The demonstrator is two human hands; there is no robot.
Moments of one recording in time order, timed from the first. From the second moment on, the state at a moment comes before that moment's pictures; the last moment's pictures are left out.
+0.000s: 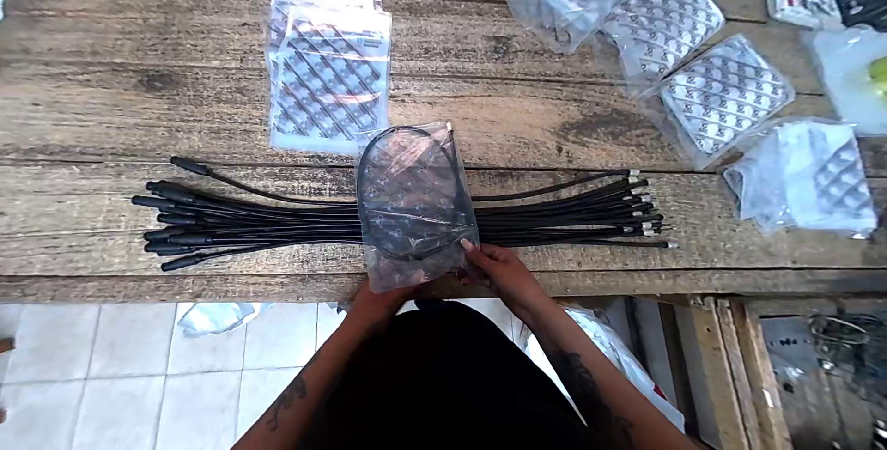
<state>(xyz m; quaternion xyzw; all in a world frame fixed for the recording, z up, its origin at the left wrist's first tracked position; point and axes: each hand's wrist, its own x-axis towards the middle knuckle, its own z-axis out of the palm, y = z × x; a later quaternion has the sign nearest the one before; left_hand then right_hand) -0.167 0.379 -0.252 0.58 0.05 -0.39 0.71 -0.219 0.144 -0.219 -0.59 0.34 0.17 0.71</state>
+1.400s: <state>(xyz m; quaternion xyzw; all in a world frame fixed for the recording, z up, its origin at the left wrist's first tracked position) -0.170 0.358 -0.228 0.67 0.15 -0.37 0.63 -0.075 0.149 -0.253 -0.97 -0.17 0.05 0.17</state>
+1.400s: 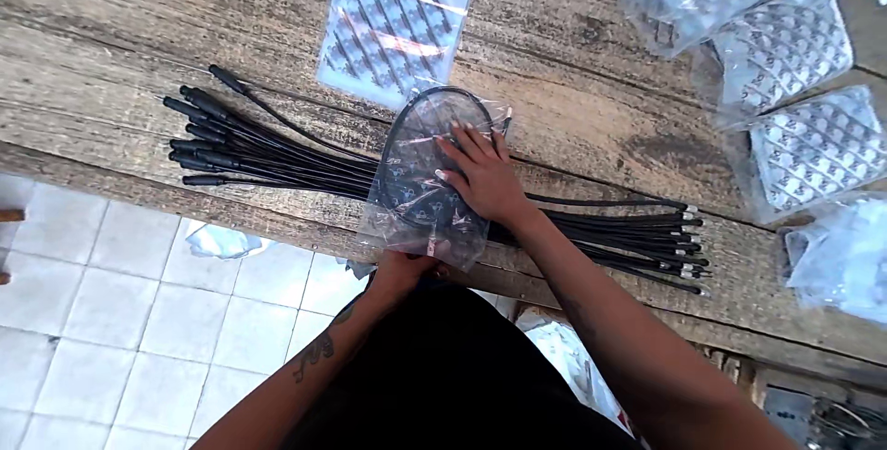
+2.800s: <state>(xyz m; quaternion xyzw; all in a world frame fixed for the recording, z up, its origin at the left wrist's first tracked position) -0.195 0.359 -0.240 0.42 0.26 -0.38 0.78 -0.071 0.149 -0.260 -0.97 -0.15 0.06 0.16</state>
